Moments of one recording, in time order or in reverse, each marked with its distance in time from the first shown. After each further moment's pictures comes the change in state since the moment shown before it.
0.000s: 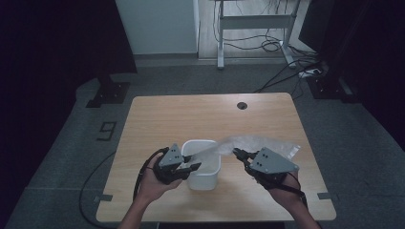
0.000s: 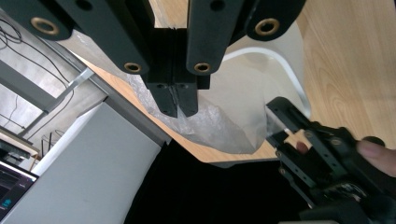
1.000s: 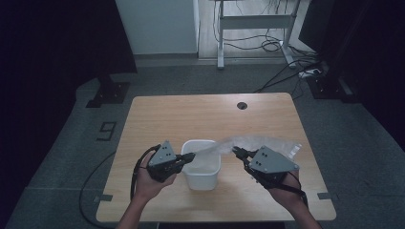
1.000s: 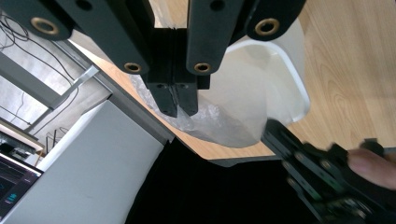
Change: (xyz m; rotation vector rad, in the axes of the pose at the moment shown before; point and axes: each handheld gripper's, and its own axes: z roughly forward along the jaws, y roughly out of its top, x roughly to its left) left arm 0.005 0.006 -0.010 -0.070 -0.003 -0.008; right arm 0.002 0.013 -0.004 -0.007 -0.007 -0.019
